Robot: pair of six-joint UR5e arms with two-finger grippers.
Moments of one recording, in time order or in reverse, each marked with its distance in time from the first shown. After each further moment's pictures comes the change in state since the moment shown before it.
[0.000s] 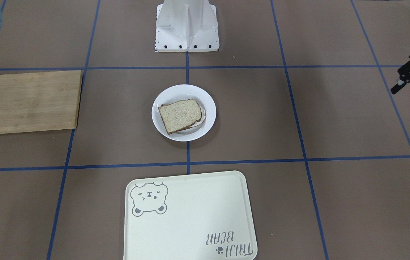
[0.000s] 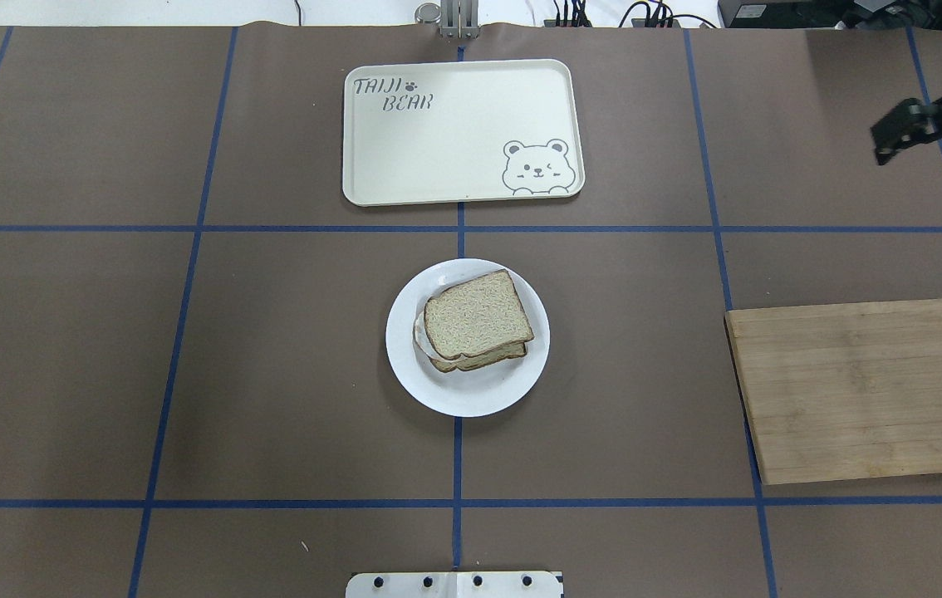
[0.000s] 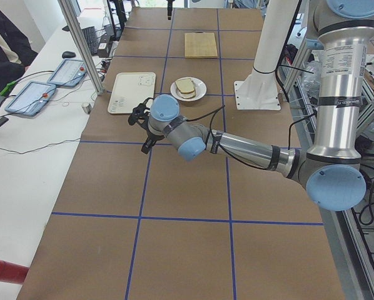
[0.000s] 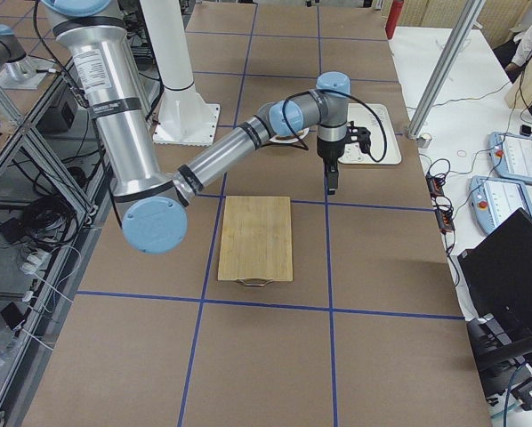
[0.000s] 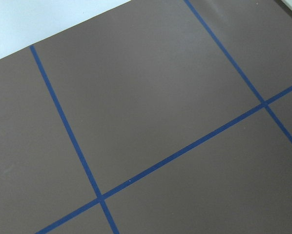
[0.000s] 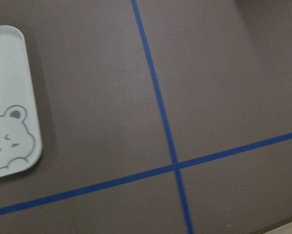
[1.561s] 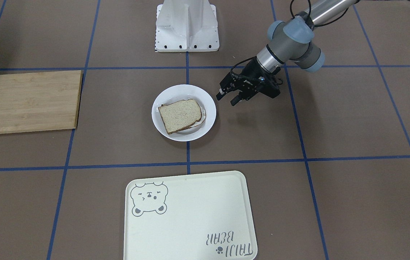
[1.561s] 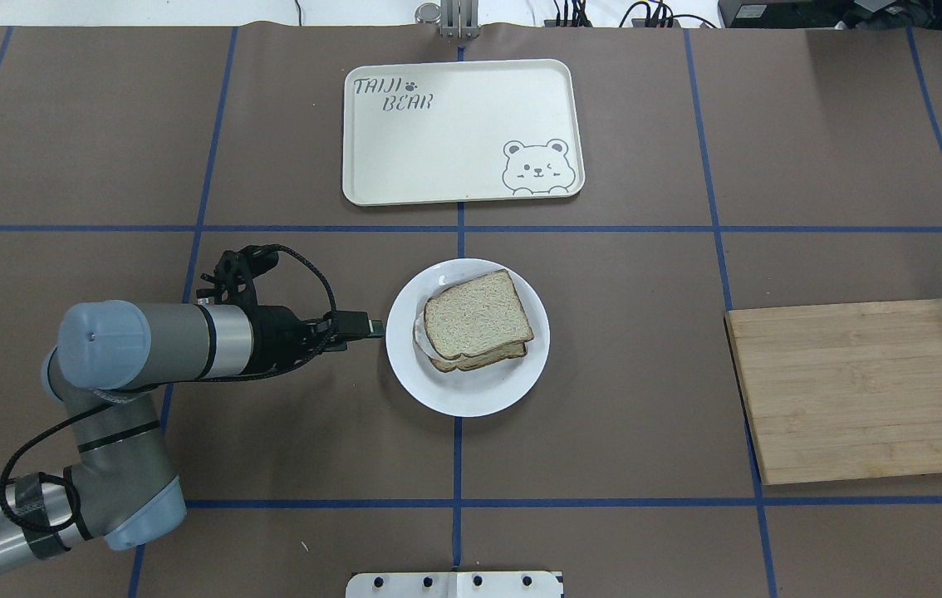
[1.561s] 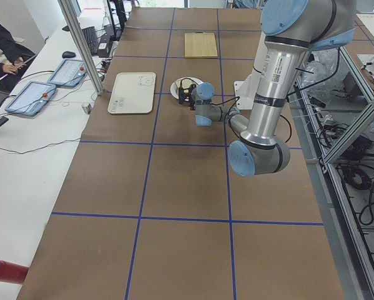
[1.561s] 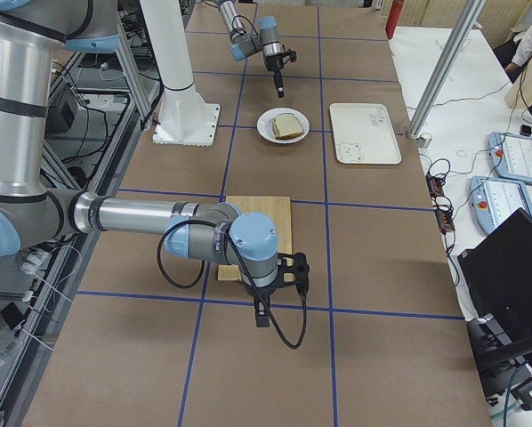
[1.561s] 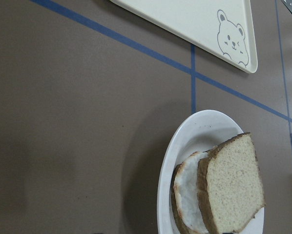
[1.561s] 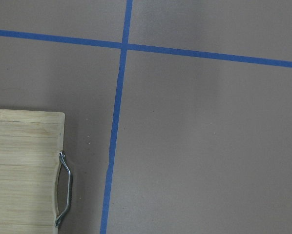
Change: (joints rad) left arm 0.830 -0.322 0.209 -0.433 0.714 -1.079; right arm 0.449 -0.440 -0.112 0.175 0.188 -0.569
